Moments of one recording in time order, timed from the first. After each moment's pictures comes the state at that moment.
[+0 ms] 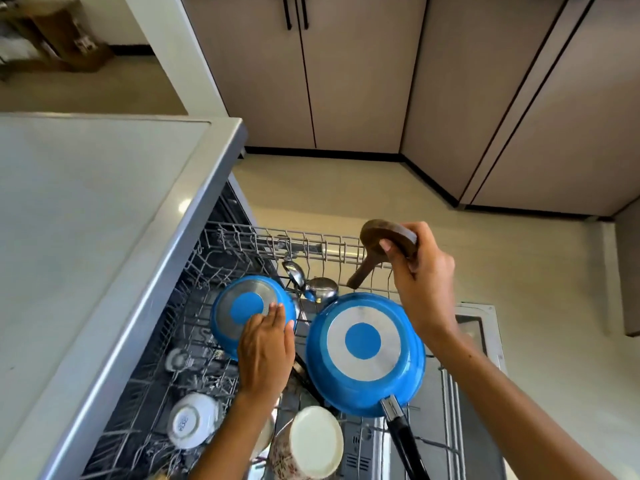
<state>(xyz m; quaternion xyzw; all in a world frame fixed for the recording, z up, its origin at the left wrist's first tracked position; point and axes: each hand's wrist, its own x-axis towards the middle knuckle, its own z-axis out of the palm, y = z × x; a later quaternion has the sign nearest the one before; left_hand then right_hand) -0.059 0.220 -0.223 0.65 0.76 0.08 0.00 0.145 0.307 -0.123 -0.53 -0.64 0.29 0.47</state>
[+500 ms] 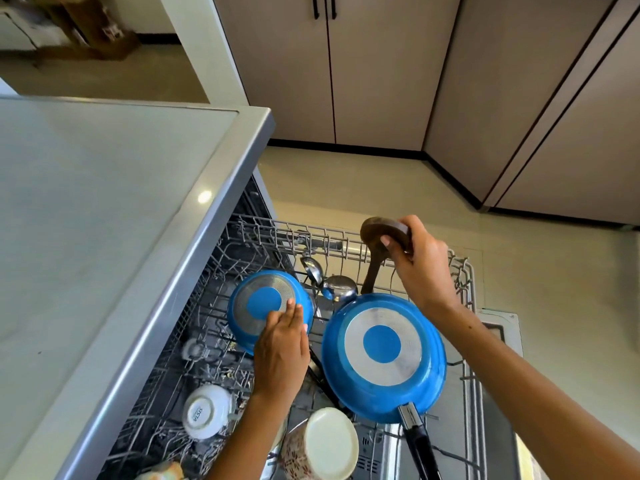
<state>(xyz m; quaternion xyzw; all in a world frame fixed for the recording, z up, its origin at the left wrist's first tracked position) -0.062 0.214 -0.227 0.63 0.76 0.14 0.03 0.122 0.342 -0.143 -0.52 -0.70 0.30 0.38</state>
